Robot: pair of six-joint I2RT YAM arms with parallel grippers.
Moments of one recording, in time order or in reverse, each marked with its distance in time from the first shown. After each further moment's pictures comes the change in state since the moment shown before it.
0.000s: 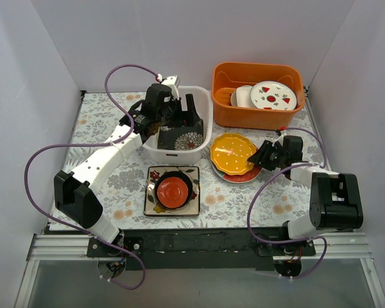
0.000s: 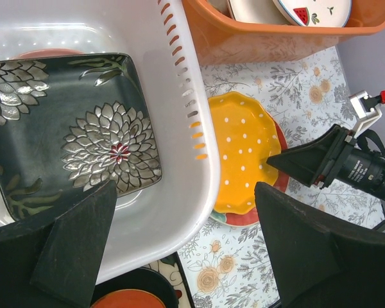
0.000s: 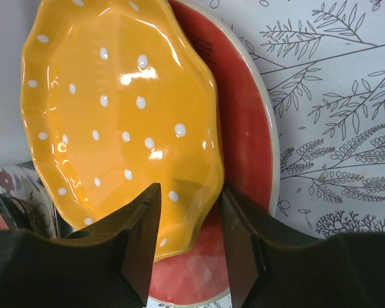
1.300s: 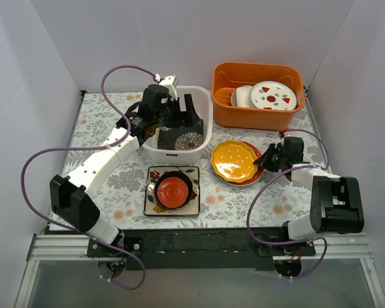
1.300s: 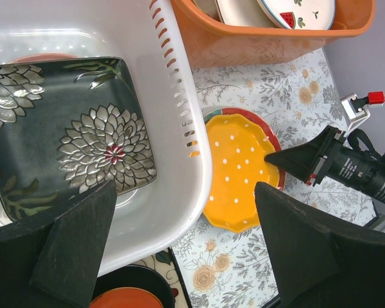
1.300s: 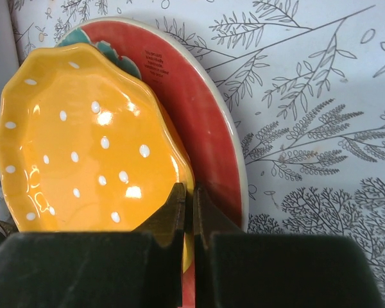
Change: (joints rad) left arm 0.000 -0.040 -0.024 0.018 0.018 -0.003; right arm 0.003 -0.023 -0.006 -0.041 0.098 0.017
